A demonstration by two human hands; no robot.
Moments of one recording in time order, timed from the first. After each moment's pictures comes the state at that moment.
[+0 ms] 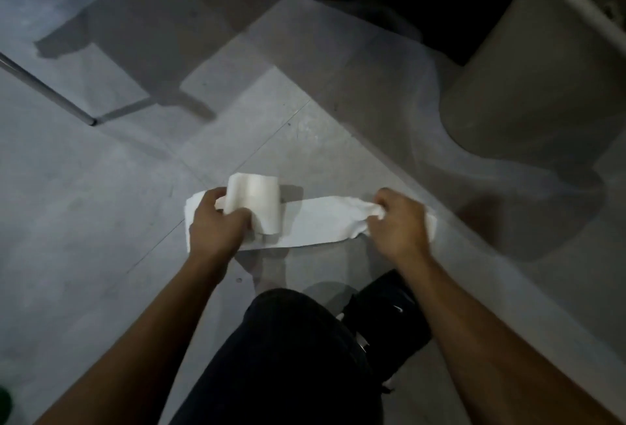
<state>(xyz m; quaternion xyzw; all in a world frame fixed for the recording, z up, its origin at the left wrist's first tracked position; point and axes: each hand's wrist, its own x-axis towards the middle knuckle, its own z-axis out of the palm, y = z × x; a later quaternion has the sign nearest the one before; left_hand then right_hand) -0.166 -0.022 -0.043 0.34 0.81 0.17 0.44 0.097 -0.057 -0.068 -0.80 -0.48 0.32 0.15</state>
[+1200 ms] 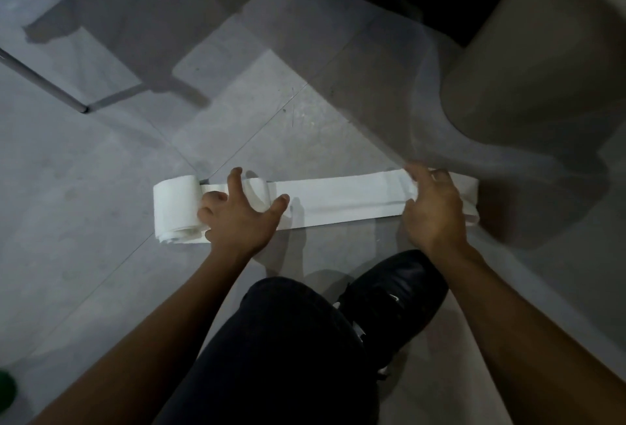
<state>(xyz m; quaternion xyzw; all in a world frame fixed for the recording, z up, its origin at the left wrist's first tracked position) -0.128 -0.030 -0.049 0.49 0.81 -0.01 0.32 0.145 -0.066 -0.064 -0.81 -0.51 0.26 0.11</state>
